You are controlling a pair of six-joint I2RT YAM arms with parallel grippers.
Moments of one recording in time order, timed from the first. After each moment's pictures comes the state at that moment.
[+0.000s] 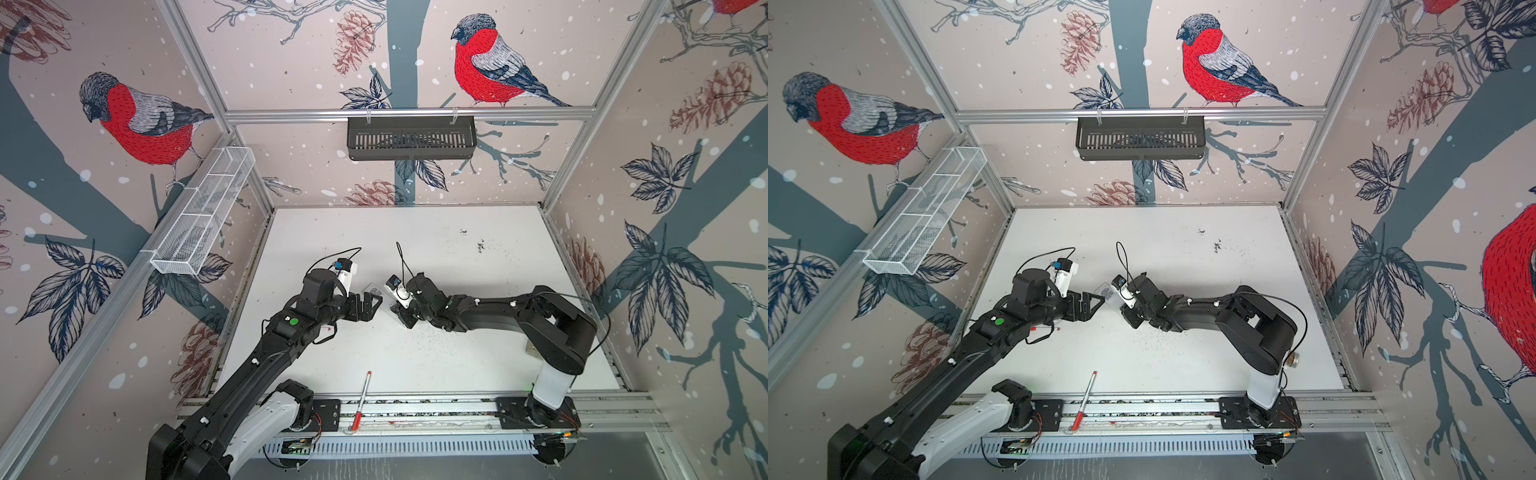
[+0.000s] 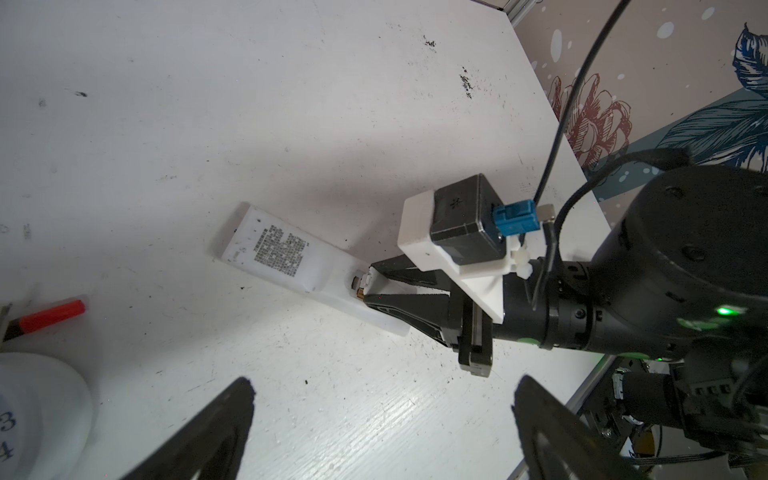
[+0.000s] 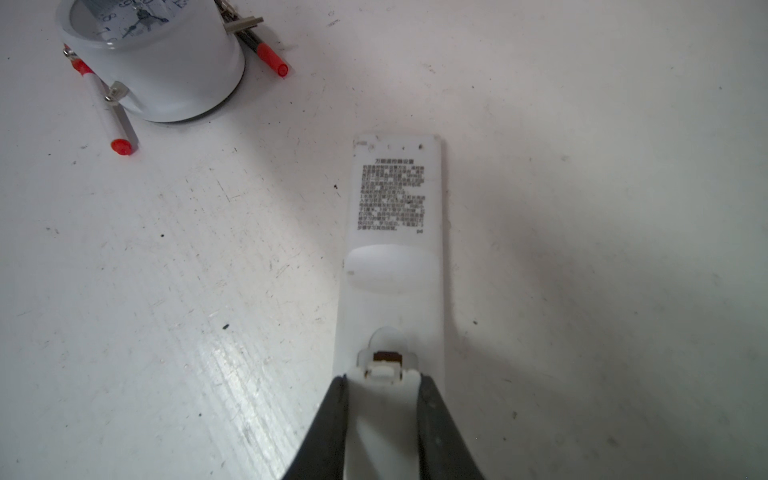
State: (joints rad) left arm -0.43 0.90 0.67 -0.44 0.34 -0.37; right arm 0.93 1.80 0.91 0.14 -0.07 0.00
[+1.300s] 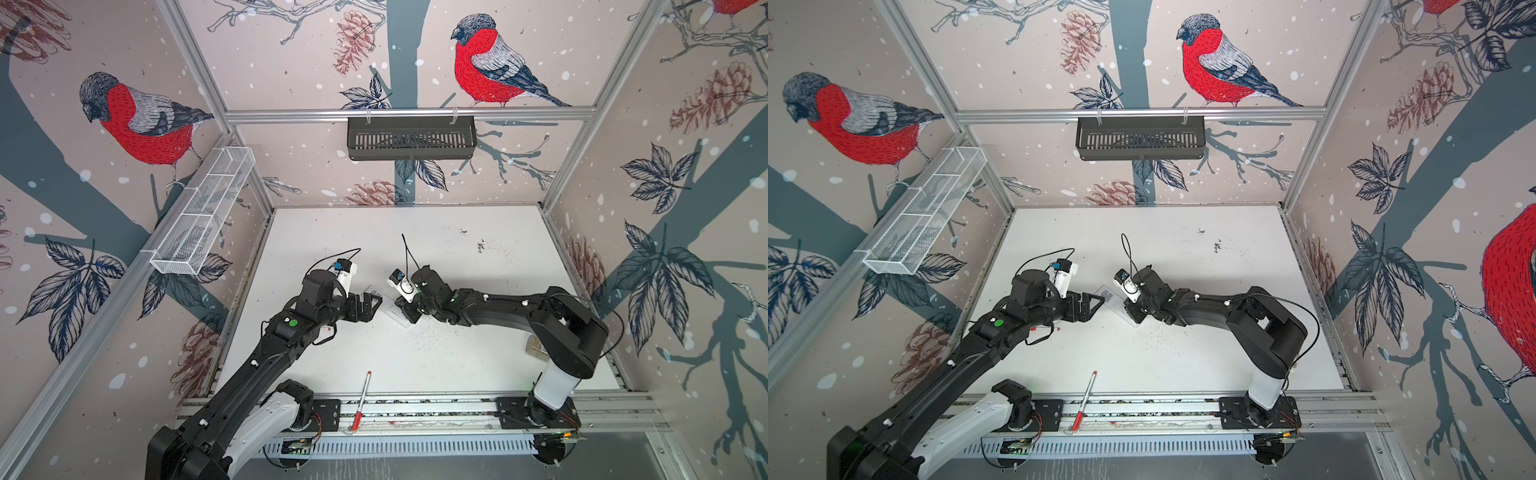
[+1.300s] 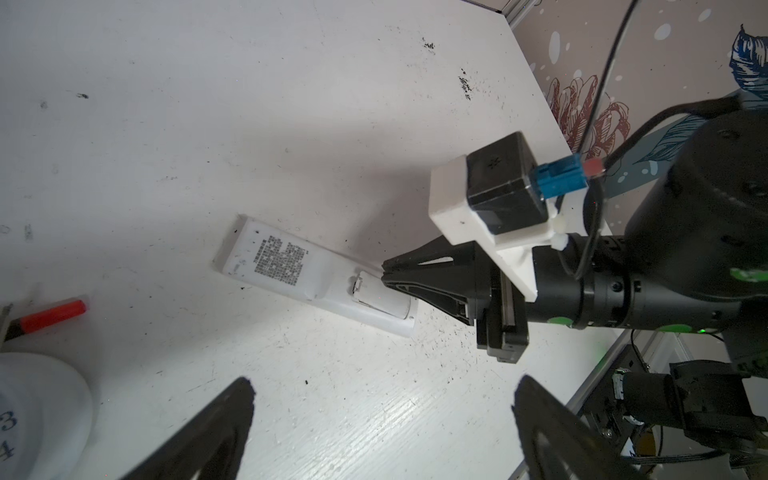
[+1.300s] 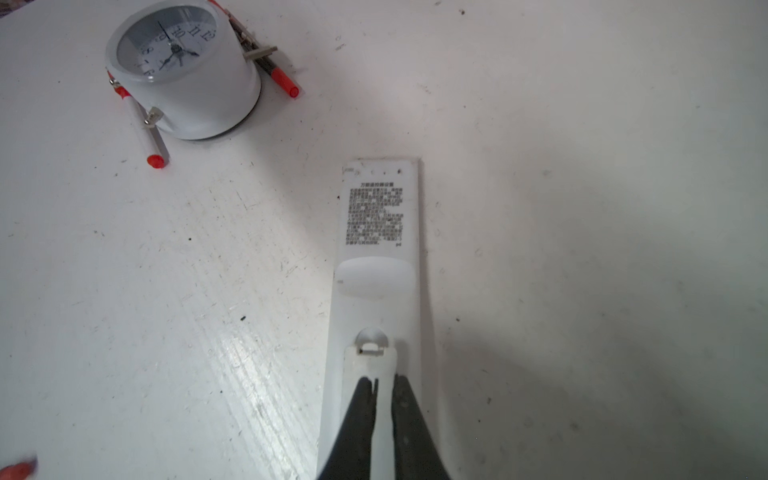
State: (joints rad) left arm -0.43 0.89 0.66 -0.43 0.33 -0.37; right arm 0.89 1.75 0.94 0.05 -0.16 -0.02
